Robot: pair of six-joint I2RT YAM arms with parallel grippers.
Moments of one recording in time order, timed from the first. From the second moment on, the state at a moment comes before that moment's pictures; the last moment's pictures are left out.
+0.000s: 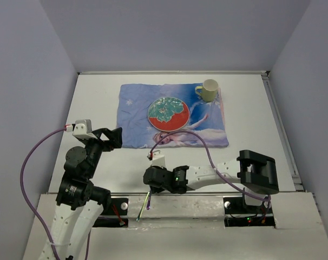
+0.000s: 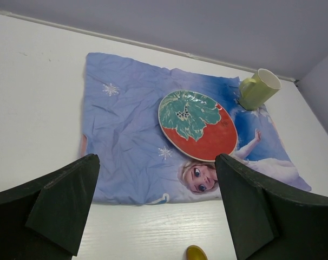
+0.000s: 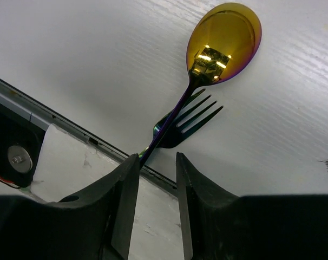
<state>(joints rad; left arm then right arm) -0.29 0.32 0.59 -0.33 -0.10 -0.36 1.42 1.74 1.06 -0.28 0.39 0.94</state>
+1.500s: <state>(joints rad) -0.29 0.35 0.59 -0.31 -0.03 -0.39 1.29 1.68 1.15 -0.24 0.46 0.83</state>
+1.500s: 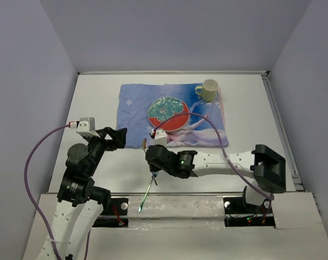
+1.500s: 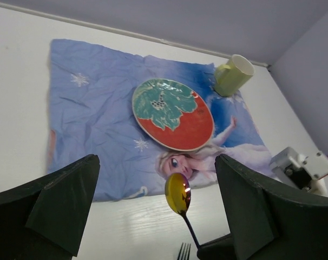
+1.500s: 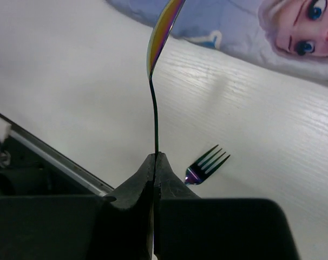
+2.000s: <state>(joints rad) -0.37 0.51 0.44 -0.17 0.32 -0.61 1.29 1.51 1.03 -0.18 0.48 0.71</state>
